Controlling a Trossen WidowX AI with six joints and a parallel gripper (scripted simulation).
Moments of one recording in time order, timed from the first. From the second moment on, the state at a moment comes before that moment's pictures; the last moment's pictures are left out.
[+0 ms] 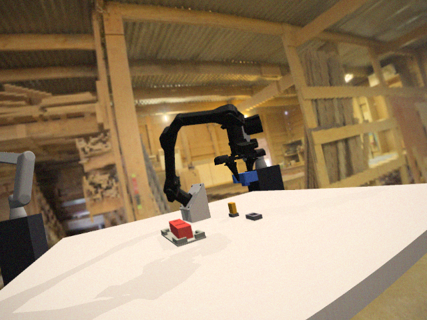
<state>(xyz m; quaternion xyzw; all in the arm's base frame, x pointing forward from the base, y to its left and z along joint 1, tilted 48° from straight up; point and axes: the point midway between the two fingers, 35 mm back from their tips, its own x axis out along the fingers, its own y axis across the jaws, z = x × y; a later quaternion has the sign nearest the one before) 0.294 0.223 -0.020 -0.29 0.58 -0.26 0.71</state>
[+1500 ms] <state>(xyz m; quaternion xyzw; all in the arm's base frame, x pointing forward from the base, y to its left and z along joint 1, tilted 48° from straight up) 0.314 0.113 0.075 0.01 0.45 -0.46 0.77</state>
